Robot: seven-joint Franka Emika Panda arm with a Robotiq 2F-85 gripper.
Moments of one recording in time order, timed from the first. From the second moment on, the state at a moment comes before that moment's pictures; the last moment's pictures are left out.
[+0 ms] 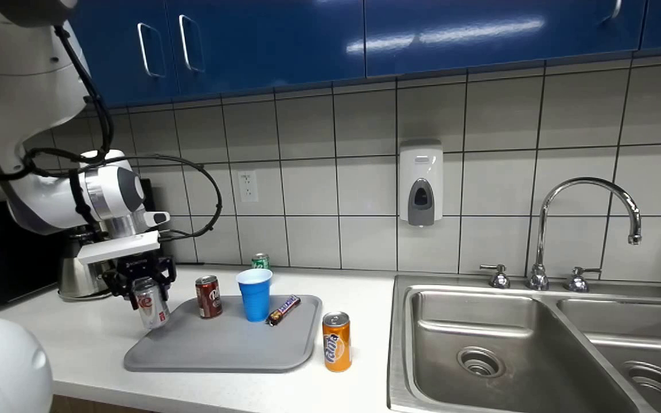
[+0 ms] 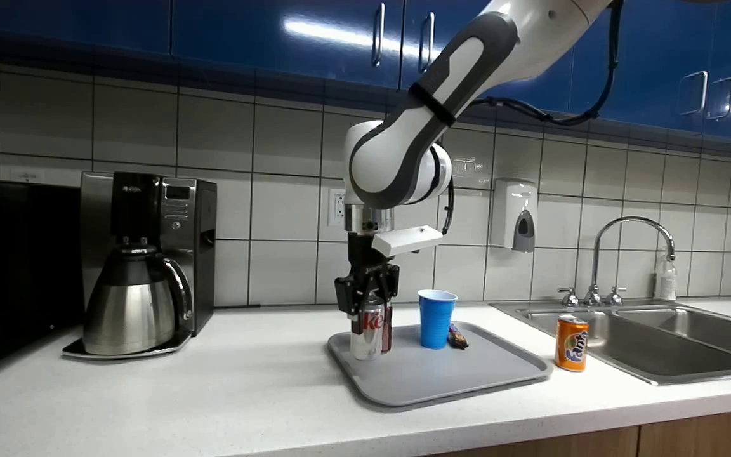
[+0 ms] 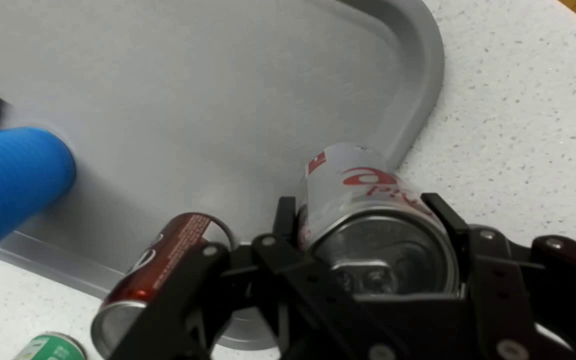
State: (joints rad) arm 0.33 0.26 0.20 -2.14 -0.25 2.43 0.10
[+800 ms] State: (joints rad) arm 0.43 0.34 0.24 -2.05 -0.26 2.40 0.09
